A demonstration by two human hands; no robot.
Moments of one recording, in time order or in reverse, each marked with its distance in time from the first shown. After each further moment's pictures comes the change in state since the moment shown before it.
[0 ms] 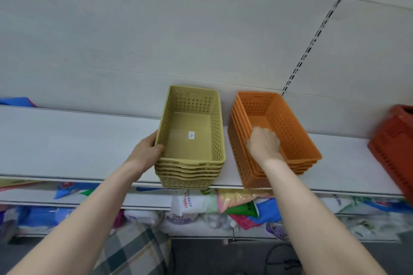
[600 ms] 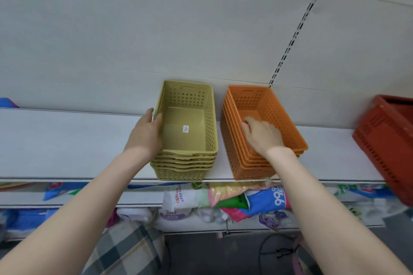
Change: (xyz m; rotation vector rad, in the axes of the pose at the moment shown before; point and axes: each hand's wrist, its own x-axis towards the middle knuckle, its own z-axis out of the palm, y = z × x) left_hand 0.008 0.035 0.025 0.739 0.165 0.272; right_hand -0.004 0.046 -0.018 0.090 0.046 -0.250
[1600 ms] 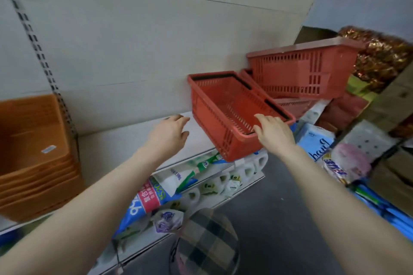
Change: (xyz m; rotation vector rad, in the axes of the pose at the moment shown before) left_hand -0.059 0.554 0.238 -0.039 -0.124 0.748; right_hand -0.229 0.542 -0.144 -0.229 0.158 0.498
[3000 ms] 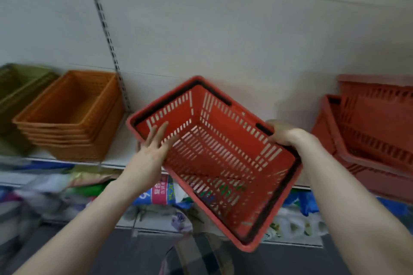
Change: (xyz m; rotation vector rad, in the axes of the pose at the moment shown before) left_hand -0.012 0.019 0.060 0.278 0.001 -0.570; right_hand 0.243 0.001 0.056 0.118 -0.575 -0.456
